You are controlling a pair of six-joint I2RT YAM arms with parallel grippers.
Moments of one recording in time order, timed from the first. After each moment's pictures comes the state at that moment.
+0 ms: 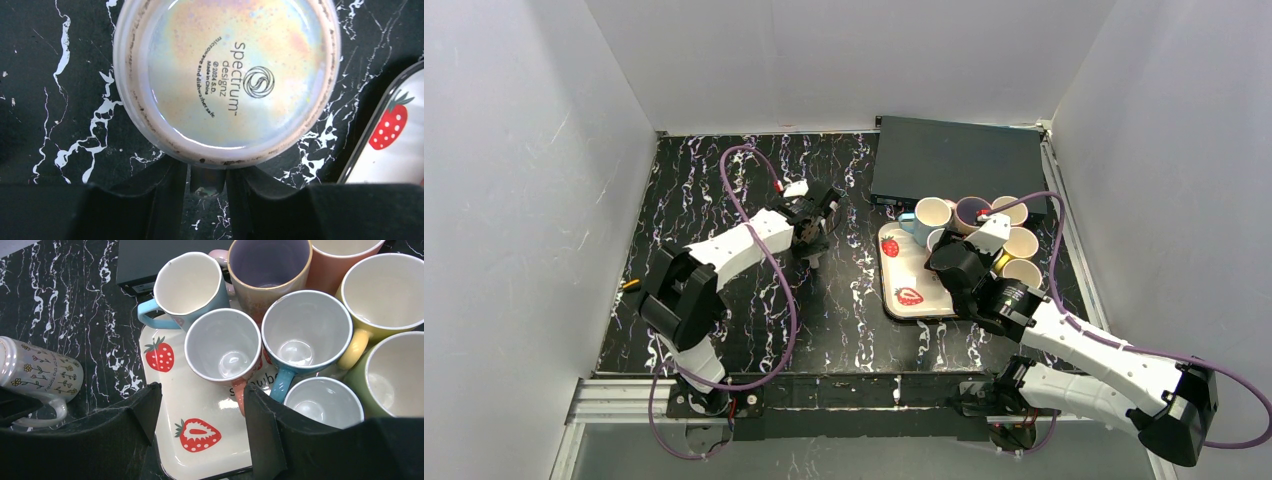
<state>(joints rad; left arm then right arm) -0.64 1.70 1.24 -0.72 -0.38 -0.87 0.94 0.90 0.72 -0.48 0.89 0.84</state>
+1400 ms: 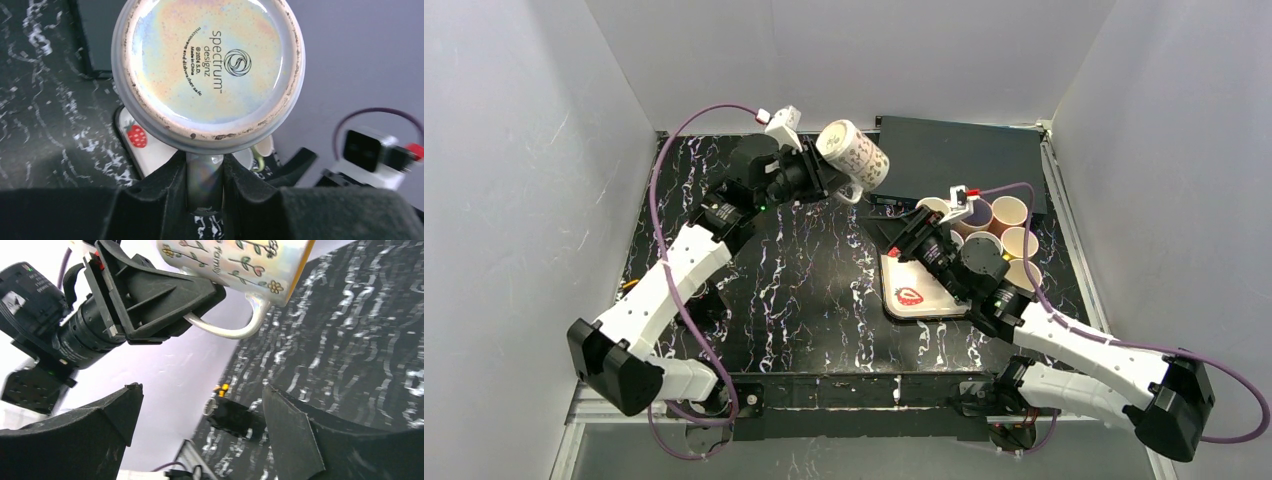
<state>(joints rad) -0.56 1.32 1.33 -0.32 0.17 -0.66 0.93 0.92 0.66 0.37 0.21 0.91</state>
